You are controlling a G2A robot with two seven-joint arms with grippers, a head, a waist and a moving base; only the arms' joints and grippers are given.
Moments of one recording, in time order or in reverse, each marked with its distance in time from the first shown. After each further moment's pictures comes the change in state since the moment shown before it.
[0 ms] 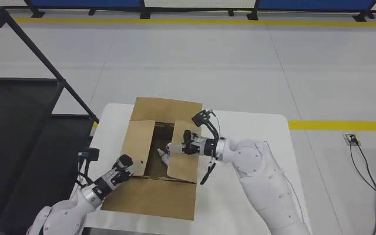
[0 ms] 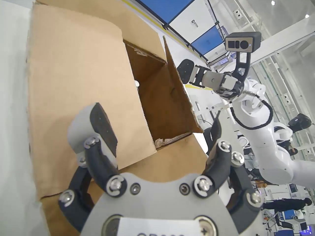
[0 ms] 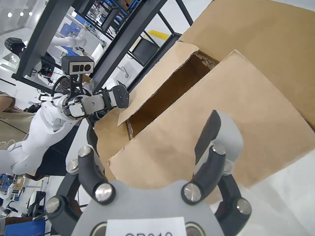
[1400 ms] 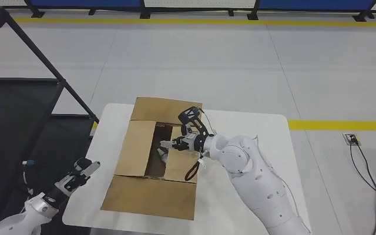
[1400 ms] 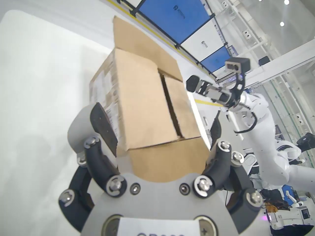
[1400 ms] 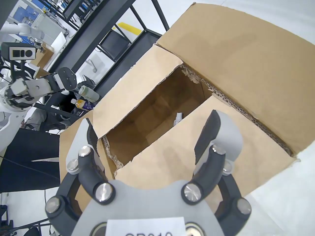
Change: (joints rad) left arm 0.157 0.038 -0.366 0.036 -0.157 -0.102 -0.171; right arm 0.040 0.009 -0.109 -0.058 -0.191 0.147 -0.107
